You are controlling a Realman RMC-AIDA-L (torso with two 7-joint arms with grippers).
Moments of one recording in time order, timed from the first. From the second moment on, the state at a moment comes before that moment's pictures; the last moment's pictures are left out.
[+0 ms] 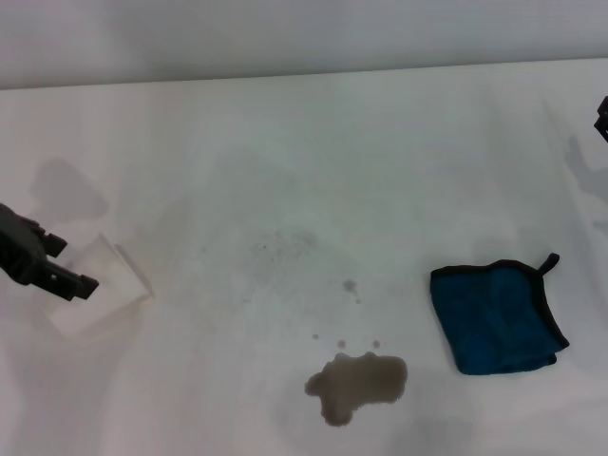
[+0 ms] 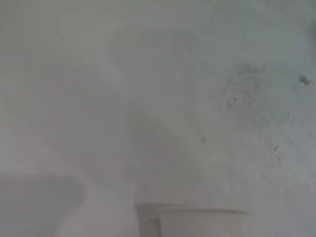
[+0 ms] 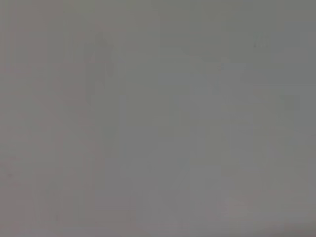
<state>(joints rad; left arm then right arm) -1.17 -2.06 2.85 -0.85 0.47 1.64 -1.50 0.42 2.02 -0.28 0.02 2.12 1.08 -2.76</state>
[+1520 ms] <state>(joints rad) -1.15 -2.07 2.85 -0.57 0.53 1.43 -1.62 0.40 2.02 -0.29 0.01 2.11 1.08 -2.76</state>
